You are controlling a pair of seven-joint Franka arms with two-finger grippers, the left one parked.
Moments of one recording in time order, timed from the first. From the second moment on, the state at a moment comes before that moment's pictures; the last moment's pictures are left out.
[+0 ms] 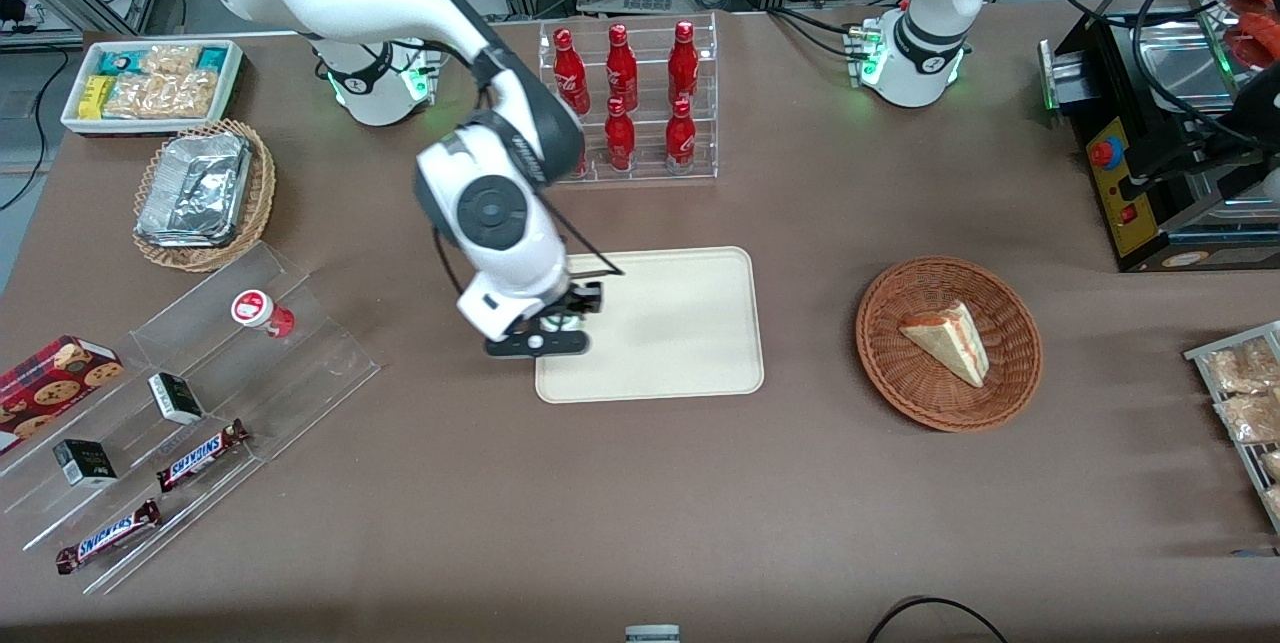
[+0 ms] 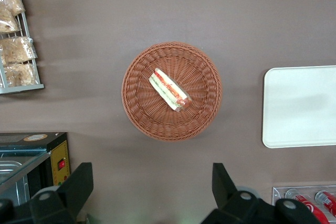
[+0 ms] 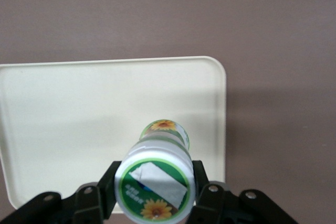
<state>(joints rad) 0.67 0.54 -0.04 -1.52 0.08 2.06 0.64</state>
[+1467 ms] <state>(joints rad) 0.78 0.78 -0.05 -1.42 0.08 2.21 0.82</state>
